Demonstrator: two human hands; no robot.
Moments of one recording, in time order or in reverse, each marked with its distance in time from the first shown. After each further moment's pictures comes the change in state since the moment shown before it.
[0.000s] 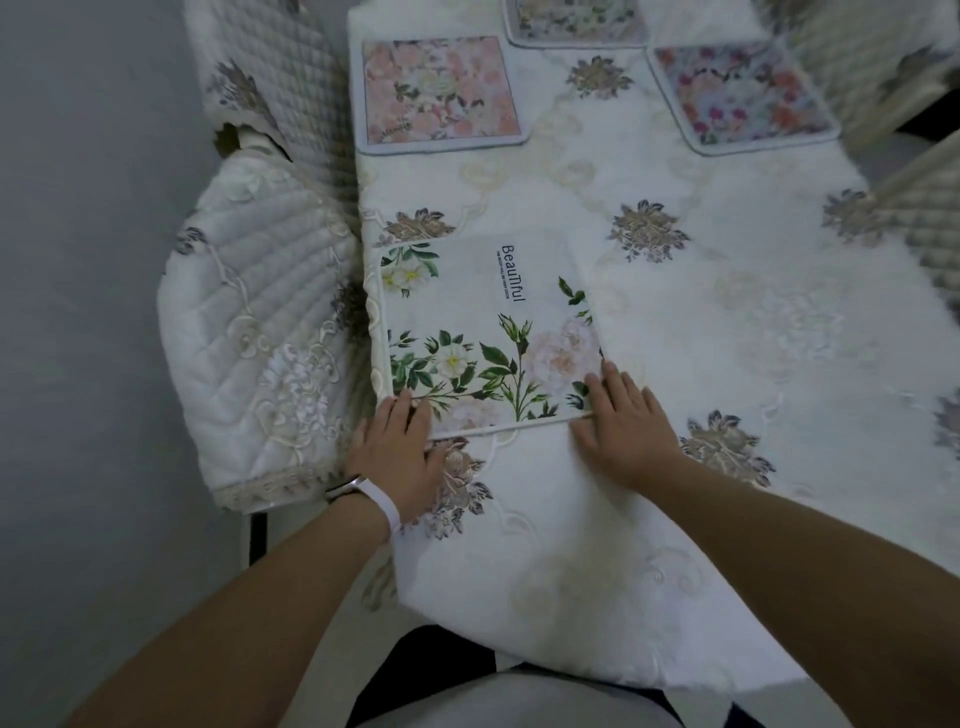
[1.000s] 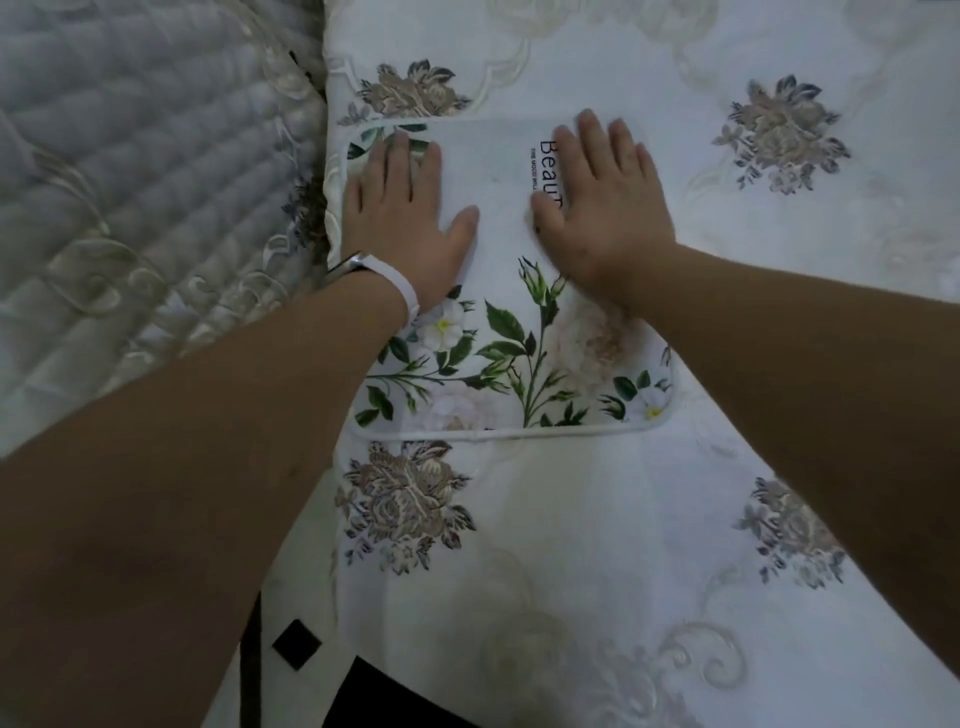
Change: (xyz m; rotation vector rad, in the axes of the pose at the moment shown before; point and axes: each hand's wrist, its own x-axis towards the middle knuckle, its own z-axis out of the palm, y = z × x) left_hand 0.206 0.015 -0.029 0.079 0.215 -0.116; right_hand 0.215 -0.043 -0.051 0.019 0.205 -0.202
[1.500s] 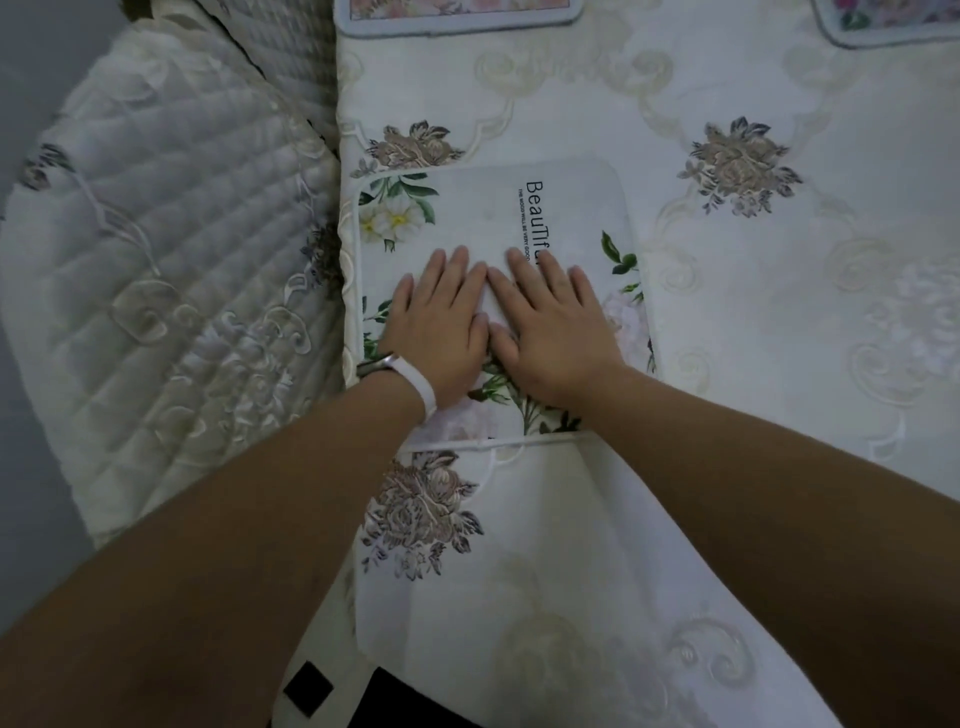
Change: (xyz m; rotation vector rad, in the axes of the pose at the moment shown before) left_hand -0.068 0.020 0.009 0.000 -0.046 0.217; right_hand -0.084 -0.045 0.024 0.003 -0.069 -0.144
